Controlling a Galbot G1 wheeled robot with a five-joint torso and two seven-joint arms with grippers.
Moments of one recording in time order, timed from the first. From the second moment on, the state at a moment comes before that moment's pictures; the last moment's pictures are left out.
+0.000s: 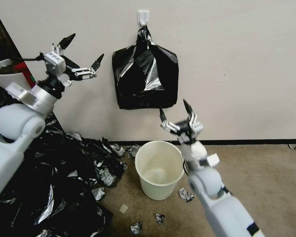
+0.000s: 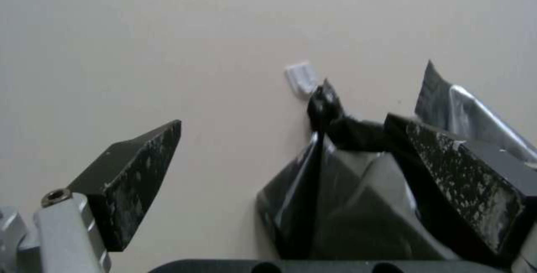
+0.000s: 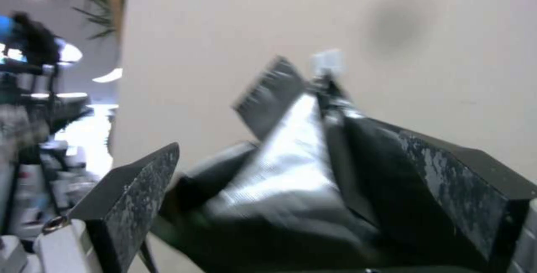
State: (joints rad) left arm 0.97 -0.73 -0.49 -1.98 -0.60 -0.22 0.15; right arm -0.90 1.20 0.04 1.94 0.40 0.28 0.05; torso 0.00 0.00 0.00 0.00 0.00
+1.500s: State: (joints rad) left arm 1.09 -0.76 -0.57 -2.01 -0.54 -0.21 0.11; right arm -0.47 1.04 -0.17 2.06 0.82 -0.50 0.45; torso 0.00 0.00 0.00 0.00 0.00
